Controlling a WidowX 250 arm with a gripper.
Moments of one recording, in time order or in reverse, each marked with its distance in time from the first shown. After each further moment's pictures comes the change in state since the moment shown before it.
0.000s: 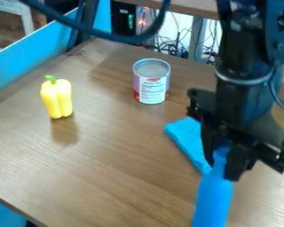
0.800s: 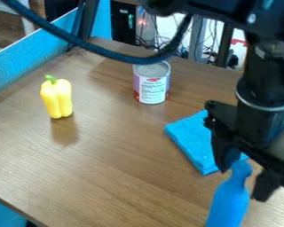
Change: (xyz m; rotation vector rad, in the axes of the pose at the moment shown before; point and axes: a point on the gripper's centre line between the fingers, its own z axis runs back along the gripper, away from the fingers) arm 0.005 -0.016 -0.011 0.049 -0.070 -0.011
